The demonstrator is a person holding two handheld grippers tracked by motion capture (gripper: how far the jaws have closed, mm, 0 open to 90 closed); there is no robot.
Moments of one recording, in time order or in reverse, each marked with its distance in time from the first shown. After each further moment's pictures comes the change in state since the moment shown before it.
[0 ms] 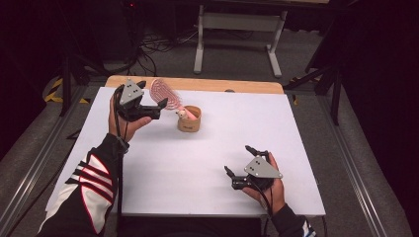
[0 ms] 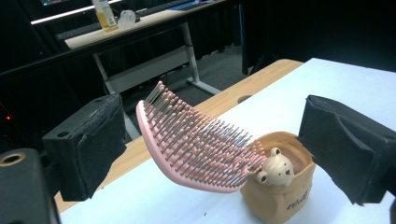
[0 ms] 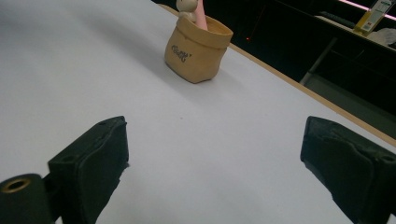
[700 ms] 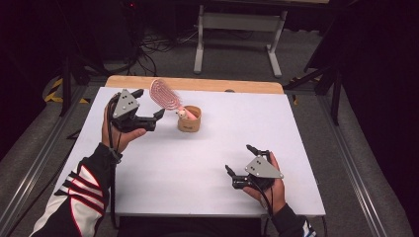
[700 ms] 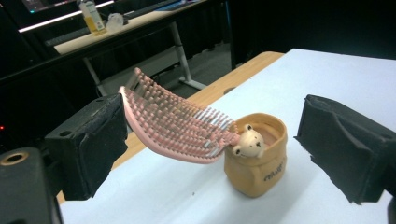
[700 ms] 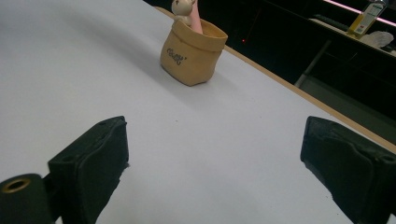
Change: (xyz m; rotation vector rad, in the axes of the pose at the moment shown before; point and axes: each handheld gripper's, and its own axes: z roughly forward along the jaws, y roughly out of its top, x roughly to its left) left arm -0.013 -0.009 -0.027 -0.002 -0.042 0.047; right arm -0.001 0.002 -0.002 -0.007 -0.017 0.000
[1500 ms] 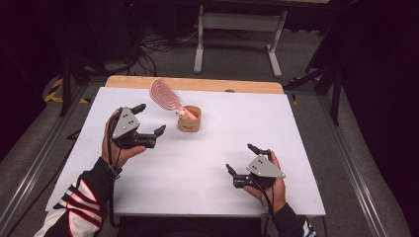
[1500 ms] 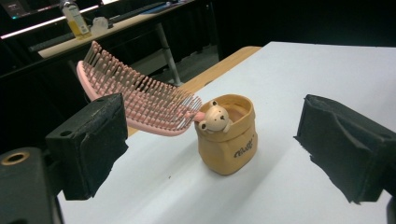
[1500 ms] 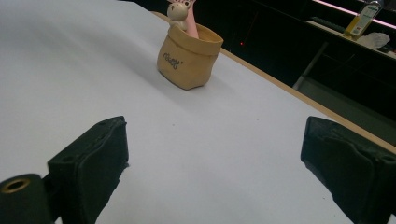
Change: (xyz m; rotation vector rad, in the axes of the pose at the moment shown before) left arm -0.026 -0.028 -0.017 -0.024 -0.050 0.030; right arm -0.003 0.000 -0.001 -0.016 -0.005 0.013
